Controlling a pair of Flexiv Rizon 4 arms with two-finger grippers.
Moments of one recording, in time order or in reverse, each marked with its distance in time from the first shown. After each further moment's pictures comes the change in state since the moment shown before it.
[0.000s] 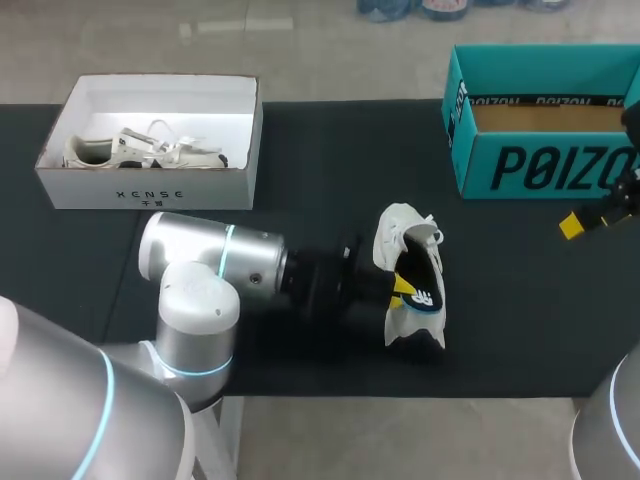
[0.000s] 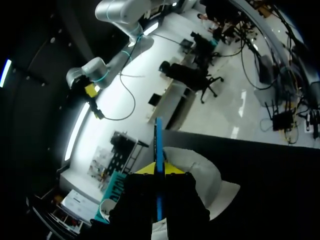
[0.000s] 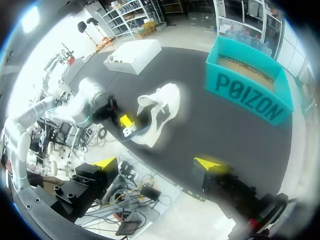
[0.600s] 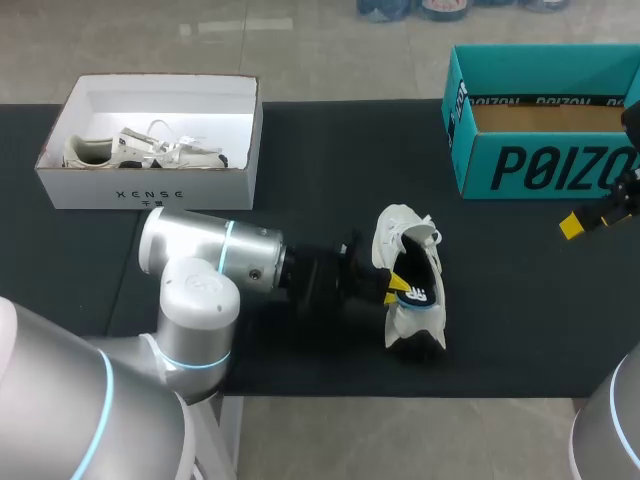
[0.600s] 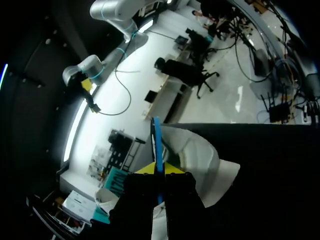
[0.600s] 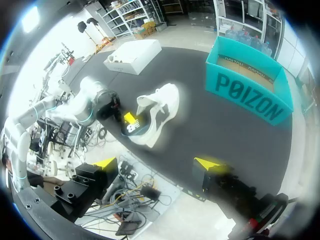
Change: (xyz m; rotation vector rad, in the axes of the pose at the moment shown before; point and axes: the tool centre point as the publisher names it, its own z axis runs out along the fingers) left arm 0.003 0.032 -0.005 -0.033 0.030 0.039; right arm 0.000 0.000 0.000 0.000 0.000 0.000
